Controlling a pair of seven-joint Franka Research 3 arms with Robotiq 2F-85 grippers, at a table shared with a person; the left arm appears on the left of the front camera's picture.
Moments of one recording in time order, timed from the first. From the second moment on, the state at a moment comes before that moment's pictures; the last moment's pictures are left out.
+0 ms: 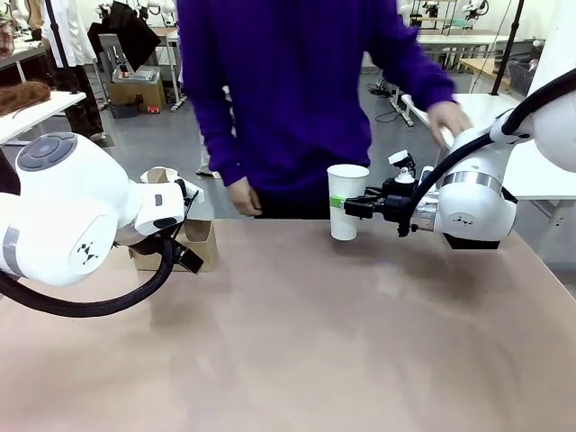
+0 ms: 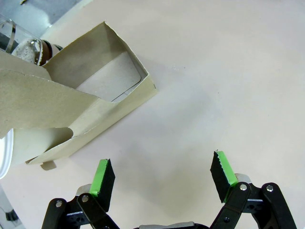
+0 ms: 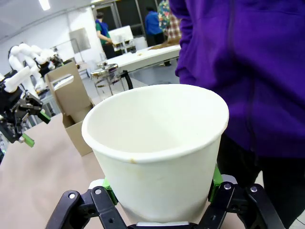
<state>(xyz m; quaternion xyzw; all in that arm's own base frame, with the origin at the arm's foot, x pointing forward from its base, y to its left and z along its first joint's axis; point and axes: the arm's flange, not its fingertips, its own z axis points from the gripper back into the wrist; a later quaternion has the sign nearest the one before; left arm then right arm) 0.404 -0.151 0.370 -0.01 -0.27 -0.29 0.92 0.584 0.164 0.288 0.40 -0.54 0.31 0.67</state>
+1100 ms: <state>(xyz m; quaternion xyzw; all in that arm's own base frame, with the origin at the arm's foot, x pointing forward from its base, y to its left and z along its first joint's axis) 0.404 -0.151 0.370 -0.01 -0.27 -0.29 0.92 0.584 0.164 0.288 0.40 -0.54 0.31 0.67</state>
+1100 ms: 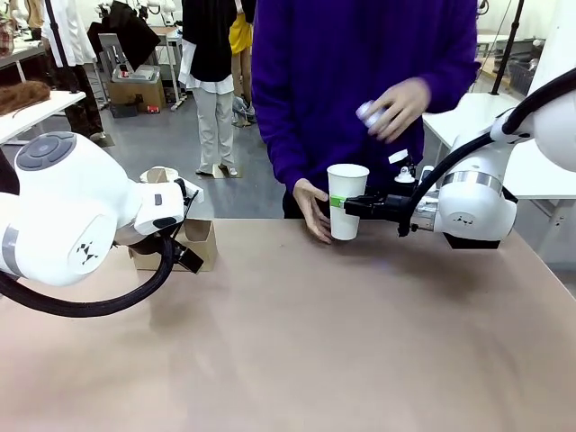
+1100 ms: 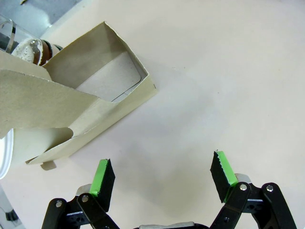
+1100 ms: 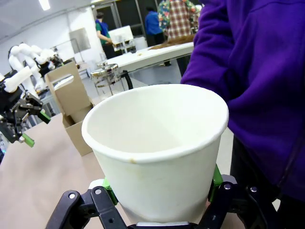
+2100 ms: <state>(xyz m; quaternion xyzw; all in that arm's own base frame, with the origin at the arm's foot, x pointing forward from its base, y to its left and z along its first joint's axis) 0.404 -0.151 0.370 -0.01 -0.27 -0.29 0.92 0.581 0.163 0.282 0.40 -0.53 0.31 0.67</state>
